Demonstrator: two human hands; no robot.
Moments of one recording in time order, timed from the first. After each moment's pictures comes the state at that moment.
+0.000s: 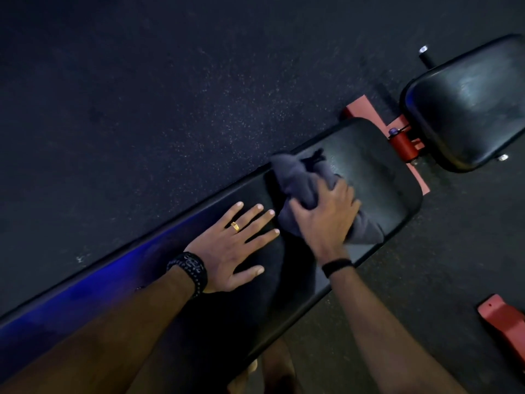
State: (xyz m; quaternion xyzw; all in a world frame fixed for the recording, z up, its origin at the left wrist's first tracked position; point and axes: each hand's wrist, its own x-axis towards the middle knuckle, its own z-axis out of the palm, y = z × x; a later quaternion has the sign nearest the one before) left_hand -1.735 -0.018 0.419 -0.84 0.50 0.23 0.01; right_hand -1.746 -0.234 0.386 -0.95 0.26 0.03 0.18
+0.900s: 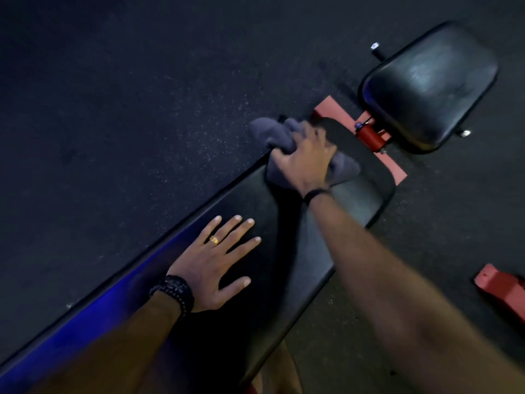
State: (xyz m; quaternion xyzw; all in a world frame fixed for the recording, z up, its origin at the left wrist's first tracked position) left_hand -1.734 -0.018 0.418 -0.84 0.49 0.22 -0.01; right_hand -1.652 -0.282 0.366 -0.96 0.25 0.04 0.15
